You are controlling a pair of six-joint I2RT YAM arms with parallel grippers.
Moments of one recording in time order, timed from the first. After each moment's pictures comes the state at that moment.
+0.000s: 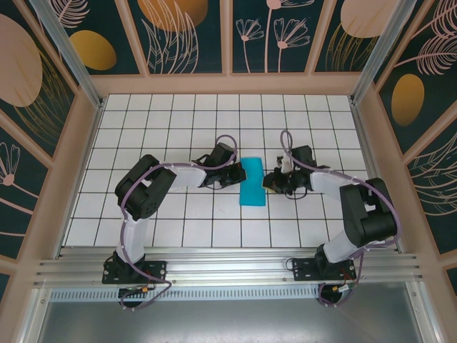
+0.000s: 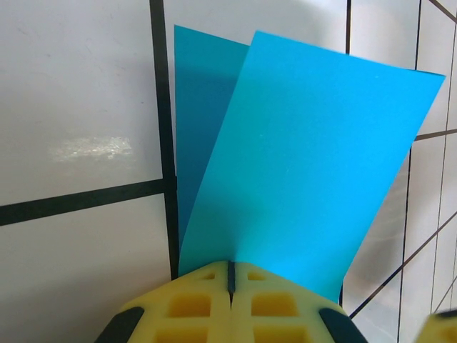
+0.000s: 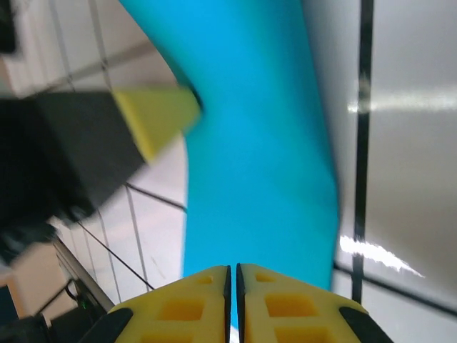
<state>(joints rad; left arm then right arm) -0.71 2.06 1.14 0.09 0.33 -0.91 0.26 1.55 0.73 -0.21 -0.69 0.57</state>
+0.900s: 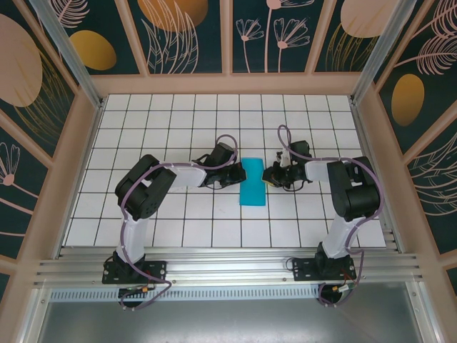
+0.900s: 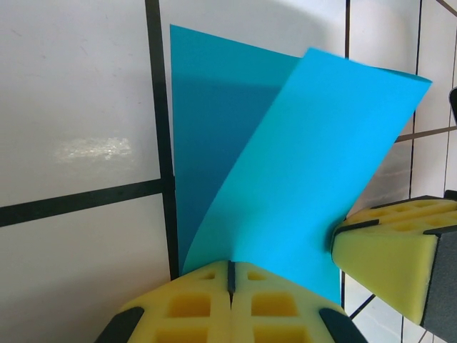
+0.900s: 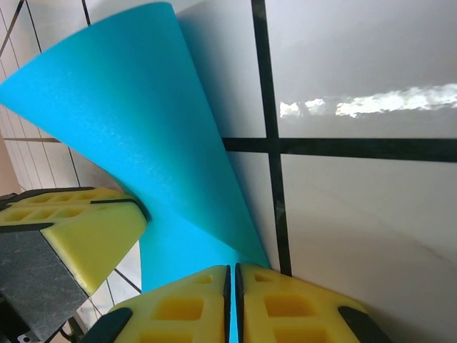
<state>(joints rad) -0.71 2.06 1.15 0.08 0.33 -0.89 0.22 1.80 0.83 -0.12 -0.69 0.57</state>
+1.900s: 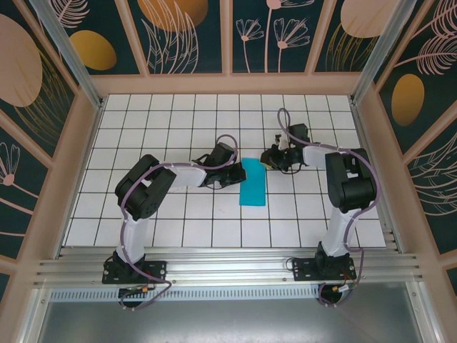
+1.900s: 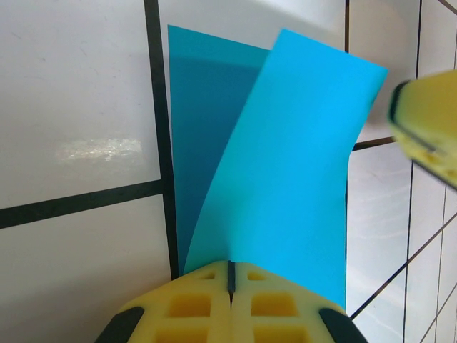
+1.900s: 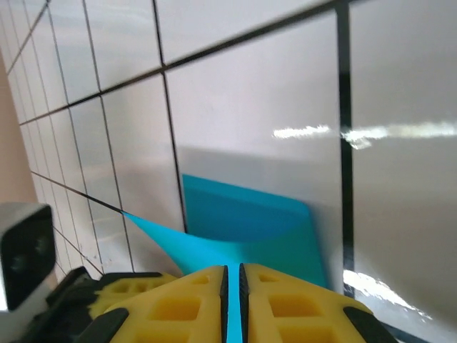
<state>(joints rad) -0.71 2.06 1.15 0.07 0.33 -0.88 0.21 1.90 1.08 -0.20 -0.68 0.56</state>
